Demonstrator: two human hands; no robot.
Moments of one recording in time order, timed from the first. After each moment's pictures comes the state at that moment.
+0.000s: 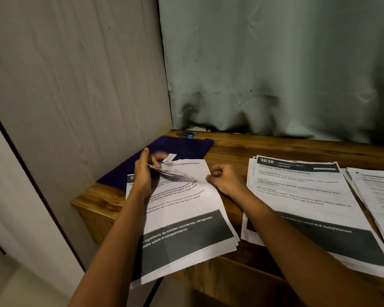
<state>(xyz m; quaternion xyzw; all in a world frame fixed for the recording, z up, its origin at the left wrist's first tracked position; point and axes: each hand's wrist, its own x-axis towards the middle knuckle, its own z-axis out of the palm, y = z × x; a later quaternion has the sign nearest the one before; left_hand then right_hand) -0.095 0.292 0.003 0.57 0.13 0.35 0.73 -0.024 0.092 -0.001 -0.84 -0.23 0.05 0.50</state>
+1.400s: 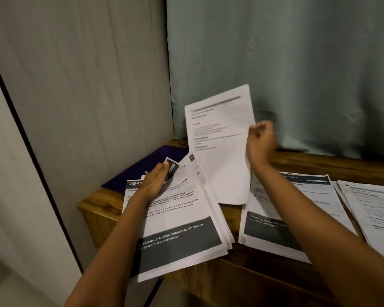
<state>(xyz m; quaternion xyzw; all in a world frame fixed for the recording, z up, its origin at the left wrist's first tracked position) -0.114 0.287 0.008 0.85 0.21 0.17 0.45 0.009 0.057 0.086 -0.68 -0.13 -0.31 0.65</state>
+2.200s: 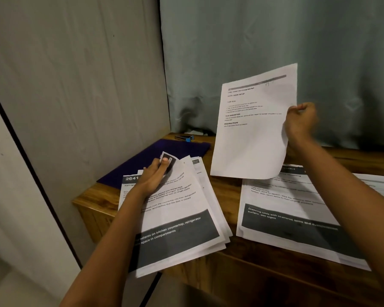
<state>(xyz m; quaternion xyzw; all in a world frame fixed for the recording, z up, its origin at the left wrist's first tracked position) -0.109 0.293 0.002 0.88 0.20 0.15 0.40 0.071 -0.017 0.111 -0.72 -0.02 -0.31 0.62</state>
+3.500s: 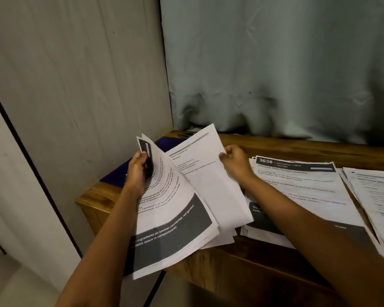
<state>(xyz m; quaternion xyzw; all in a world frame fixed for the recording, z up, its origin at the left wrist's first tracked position) -0.113 0.311 0.003 0.59 0.17 0.34 0.71 0.006 0.087 0.020 -0.81 -0.21 -0.06 0.54</state>
